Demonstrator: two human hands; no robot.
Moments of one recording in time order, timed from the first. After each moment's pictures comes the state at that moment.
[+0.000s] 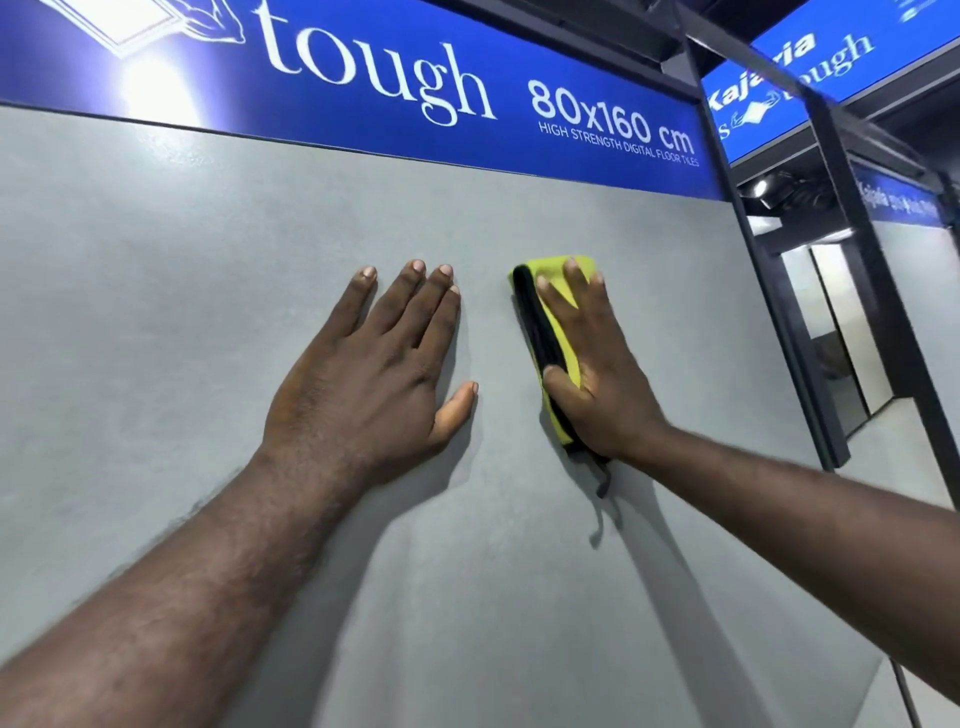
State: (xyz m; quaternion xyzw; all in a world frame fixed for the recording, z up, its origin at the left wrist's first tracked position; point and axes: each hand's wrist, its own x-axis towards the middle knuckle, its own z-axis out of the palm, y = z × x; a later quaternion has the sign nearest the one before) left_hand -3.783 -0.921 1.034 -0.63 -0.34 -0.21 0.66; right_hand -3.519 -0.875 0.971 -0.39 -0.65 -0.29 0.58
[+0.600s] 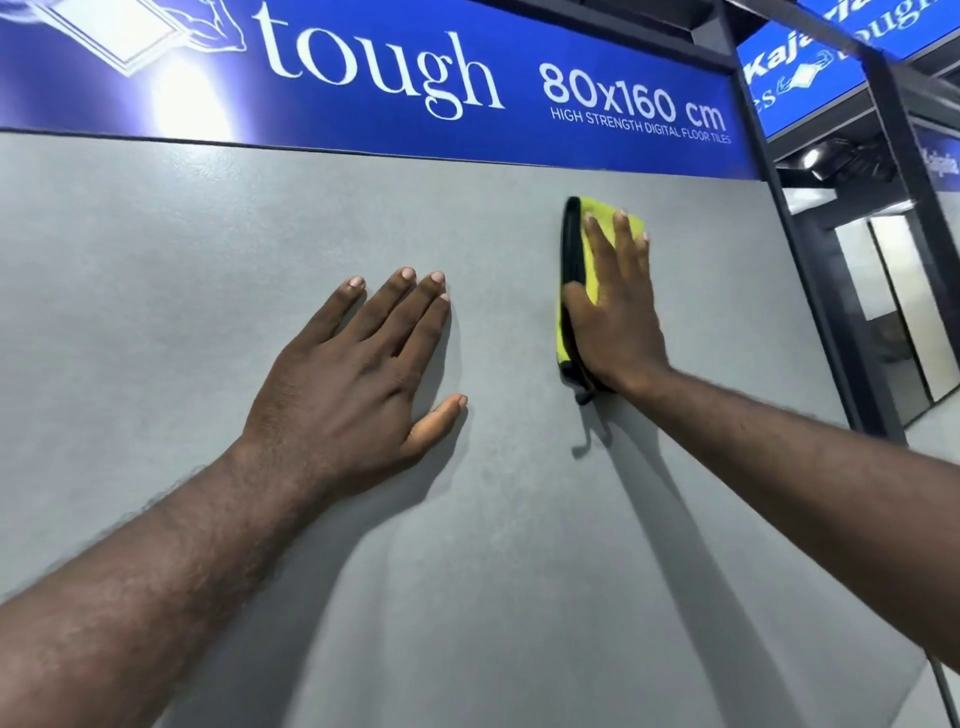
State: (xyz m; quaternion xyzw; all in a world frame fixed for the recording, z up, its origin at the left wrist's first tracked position) left_hand -3.801 -0.931 1.037 -0.65 -0.32 -0.21 0.66; right_hand -3.518 -0.882 1.027 -0.46 -0.56 -0.15 0.67
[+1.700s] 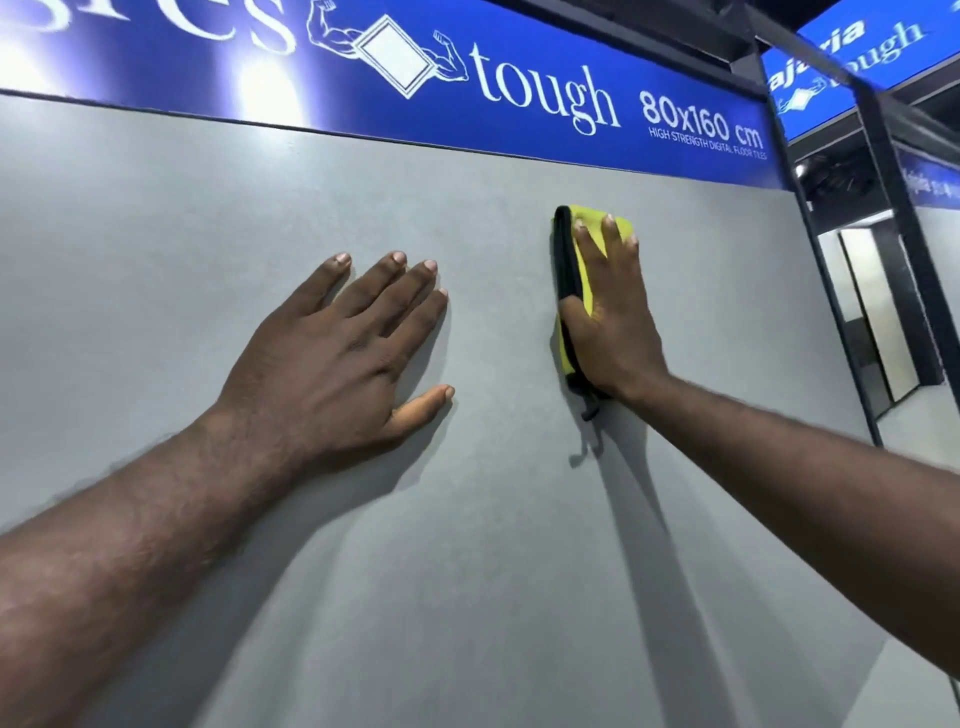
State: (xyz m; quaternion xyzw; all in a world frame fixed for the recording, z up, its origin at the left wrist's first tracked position) left_hand -4.005 -1.007 1.045 -0.65 -0.28 -0.21 0.68; right_hand -3.701 -0.950 1.006 -0.45 -0.59 -0.20 0.64
